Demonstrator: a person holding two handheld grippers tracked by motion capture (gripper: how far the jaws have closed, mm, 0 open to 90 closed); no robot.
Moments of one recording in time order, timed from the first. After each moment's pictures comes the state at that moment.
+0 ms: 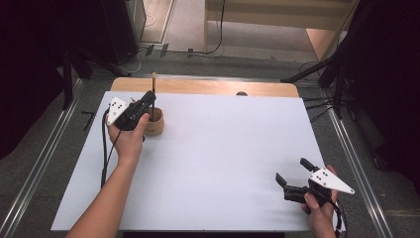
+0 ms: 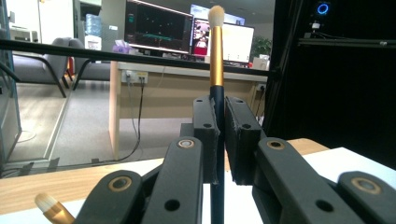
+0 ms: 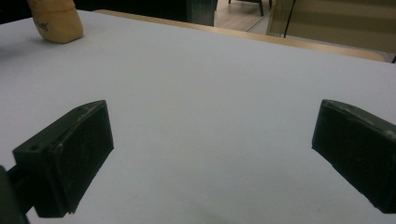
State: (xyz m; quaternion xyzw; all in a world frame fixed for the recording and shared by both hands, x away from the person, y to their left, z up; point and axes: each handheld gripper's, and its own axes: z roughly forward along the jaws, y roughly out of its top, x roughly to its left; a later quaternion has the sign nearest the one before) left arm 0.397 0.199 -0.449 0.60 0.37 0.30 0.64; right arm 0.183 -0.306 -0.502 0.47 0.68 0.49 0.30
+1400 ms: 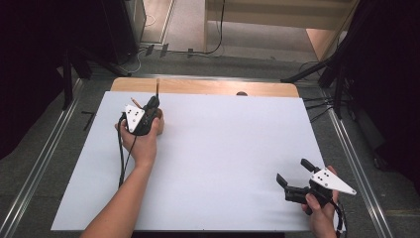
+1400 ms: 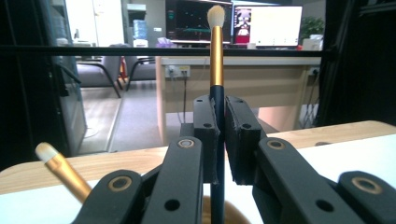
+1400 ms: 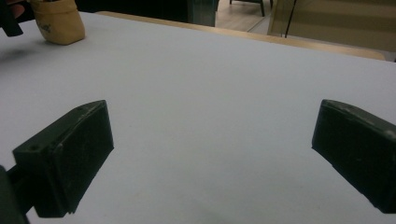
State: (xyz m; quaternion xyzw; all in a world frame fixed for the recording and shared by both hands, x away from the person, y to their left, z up) left arm 0.396 0.172 -0.481 0.59 0.40 0.39 0.58; right arm 0.181 -0.308 -0.502 0.47 0.67 0.49 0.29
